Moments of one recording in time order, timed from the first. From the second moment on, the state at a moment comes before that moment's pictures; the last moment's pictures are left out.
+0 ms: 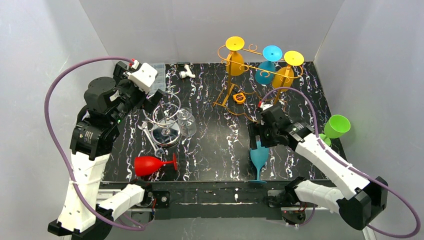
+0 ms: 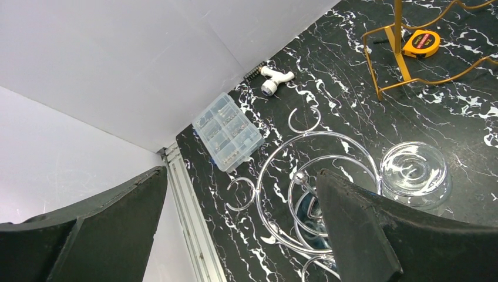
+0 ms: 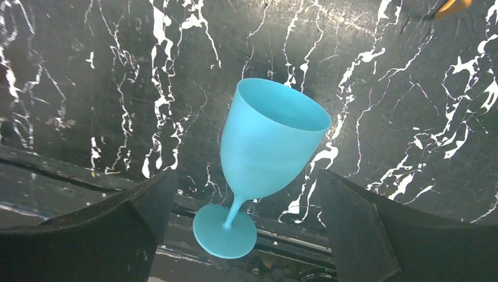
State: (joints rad) left arm -0.32 0.97 1.57 -0.82 0.02 0.52; right arm 0.60 1.04 0.93 -0.90 0.05 0.35
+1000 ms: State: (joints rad) left arm -0.32 0.97 1.57 -0.83 0.03 0.55; right arm 0.60 1.30 0.95 -0.78 -0.04 0.19
